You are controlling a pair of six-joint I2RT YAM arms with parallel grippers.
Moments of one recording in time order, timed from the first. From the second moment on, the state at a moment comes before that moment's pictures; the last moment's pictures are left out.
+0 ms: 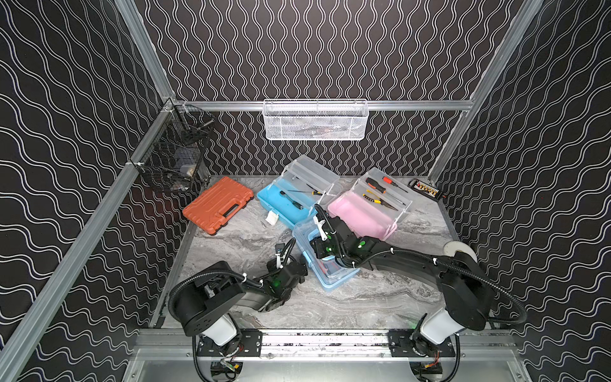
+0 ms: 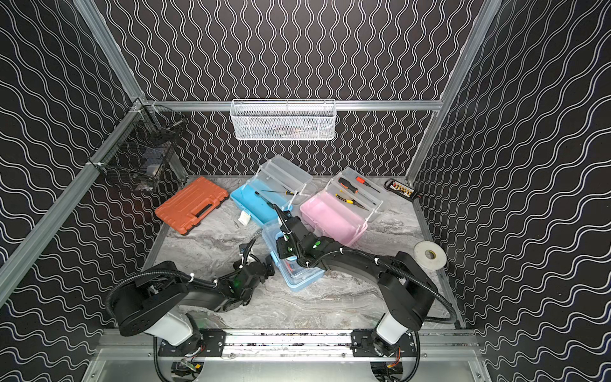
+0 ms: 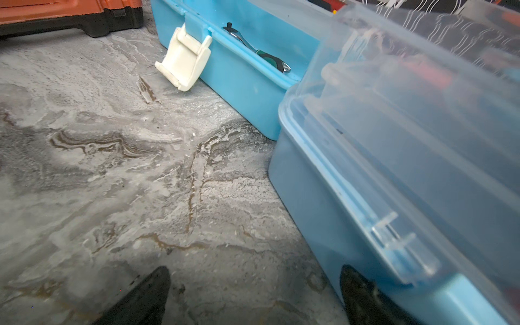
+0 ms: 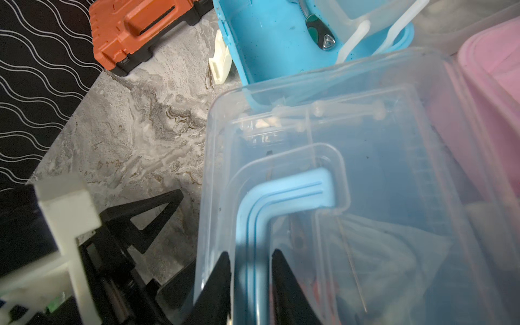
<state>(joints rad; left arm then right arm) -0.83 1.55 0.34 0.58 -0.69 -0.71 0.89 1.64 1.04 -0.18 0.06 0.45</state>
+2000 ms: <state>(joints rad) -0.83 0.70 0.55 -0.46 -0.84 -0.65 0.83 1.67 1.19 -0.51 -0.04 0.27</state>
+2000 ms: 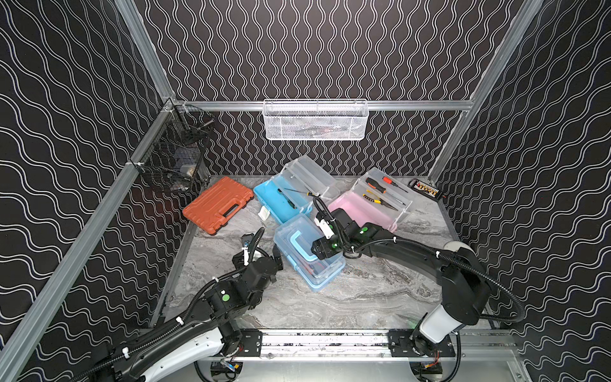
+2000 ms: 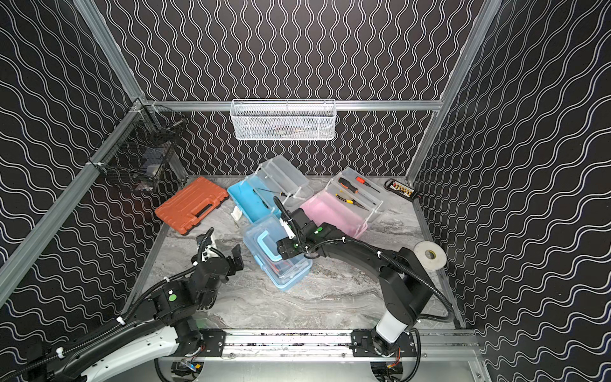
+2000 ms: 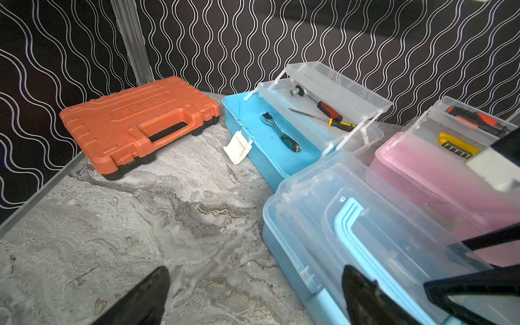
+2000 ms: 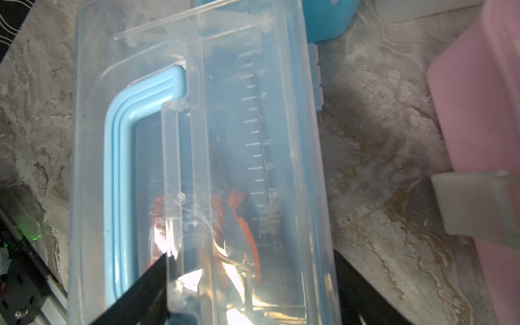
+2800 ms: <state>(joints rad) -0.83 0.45 0.61 -0.66 -0.88 -0.68 0.99 2.02 1.61 -0.49 -0.11 0.32</state>
